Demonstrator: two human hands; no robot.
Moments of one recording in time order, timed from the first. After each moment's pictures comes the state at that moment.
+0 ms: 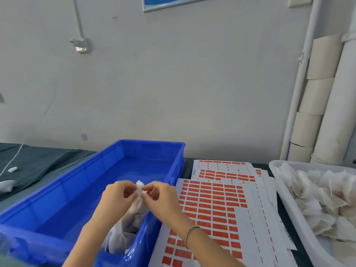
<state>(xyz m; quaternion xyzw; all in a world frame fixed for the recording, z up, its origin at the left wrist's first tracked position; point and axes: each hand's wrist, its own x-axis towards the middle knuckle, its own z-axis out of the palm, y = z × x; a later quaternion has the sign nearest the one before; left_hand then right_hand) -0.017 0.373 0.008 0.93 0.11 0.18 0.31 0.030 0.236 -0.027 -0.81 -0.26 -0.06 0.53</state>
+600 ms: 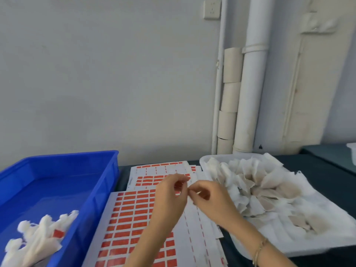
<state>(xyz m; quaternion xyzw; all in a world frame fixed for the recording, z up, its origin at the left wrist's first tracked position) 0.045 0.102 -0.002 0.85 -0.16 0.19 0.47 0.006 -0.027 0.005 -0.87 -0.07 -0.17 0.45</state>
